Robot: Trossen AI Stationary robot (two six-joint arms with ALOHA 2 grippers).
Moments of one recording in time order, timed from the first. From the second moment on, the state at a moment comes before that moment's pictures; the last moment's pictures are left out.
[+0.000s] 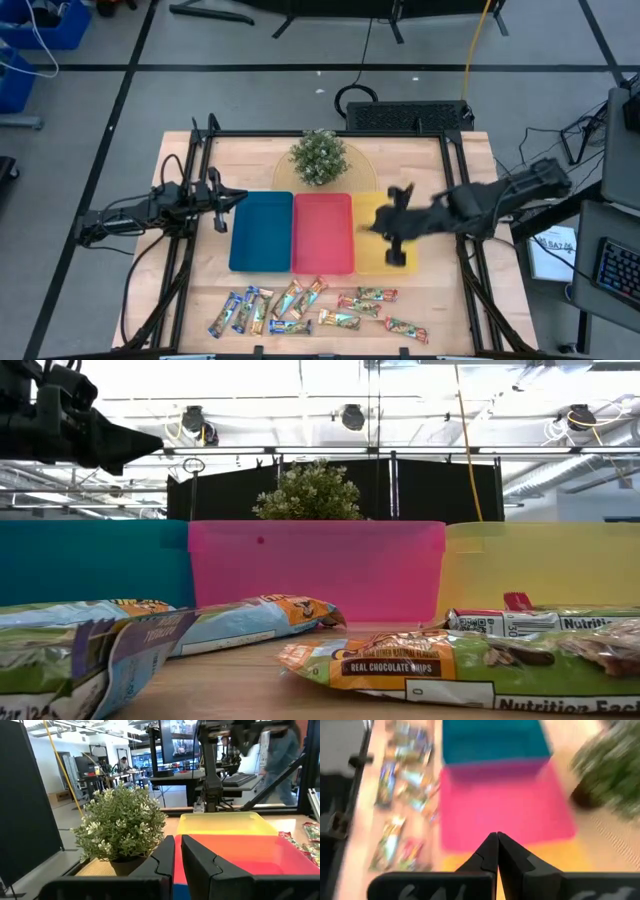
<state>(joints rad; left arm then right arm) 0.15 0.01 0.04 0.04 -0.05 0.11 0.38 1.36 1.38 -0.92 0.31 0.37</state>
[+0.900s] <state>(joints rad) 0.15 0.01 0.04 -0.03 -0.01 0.11 0.73 1.90 1.56 -1.21 0.07 1.19</state>
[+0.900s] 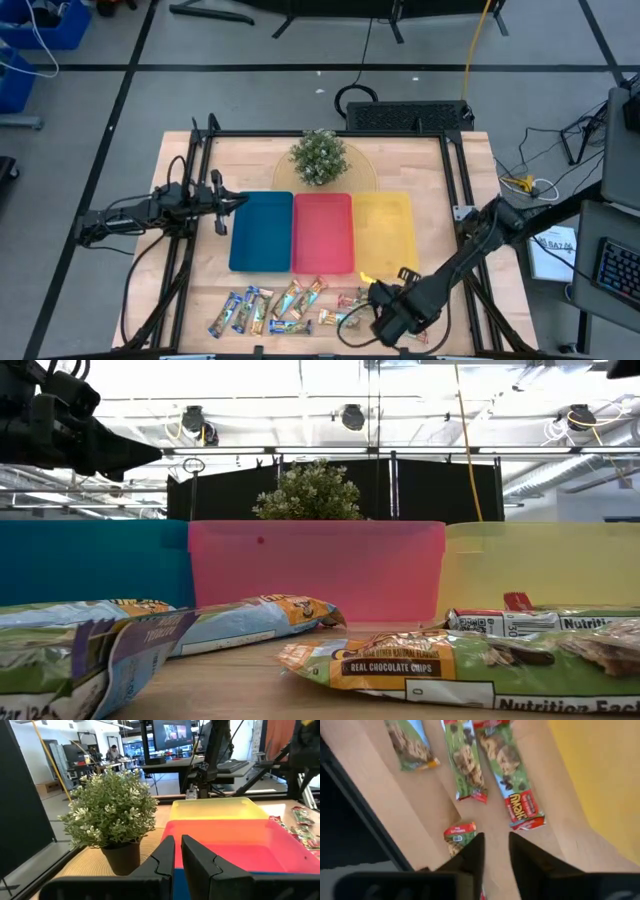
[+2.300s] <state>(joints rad) 0.15 0.01 0.04 -0.03 0.00 0.11 0.89 1.99 1.13 -0.76 -0.07 1.38</state>
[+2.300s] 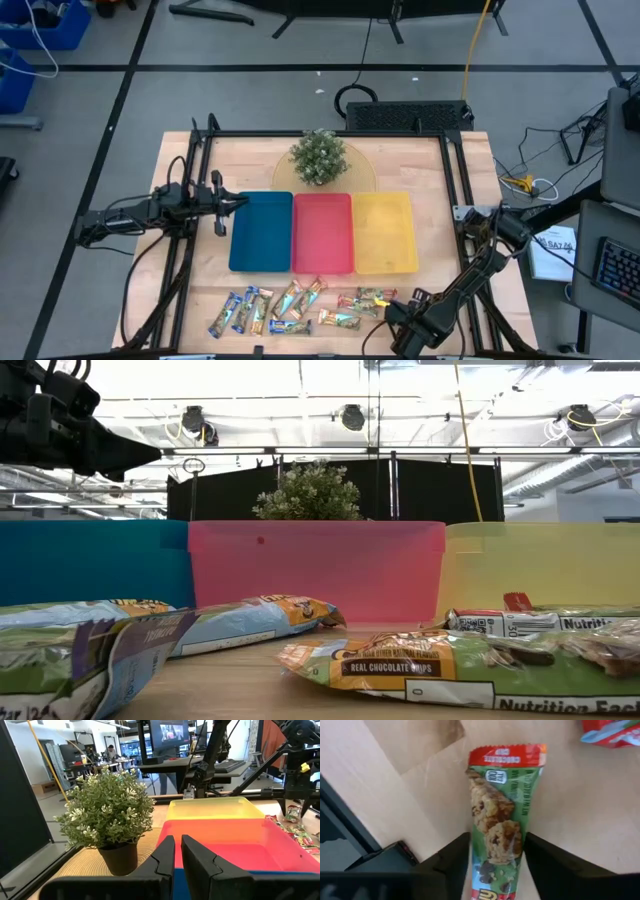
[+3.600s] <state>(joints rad) 0.15 0.01 0.04 -0.03 0.00 0.11 0.58 1.41 1.12 -0.81 0.34 1.44</state>
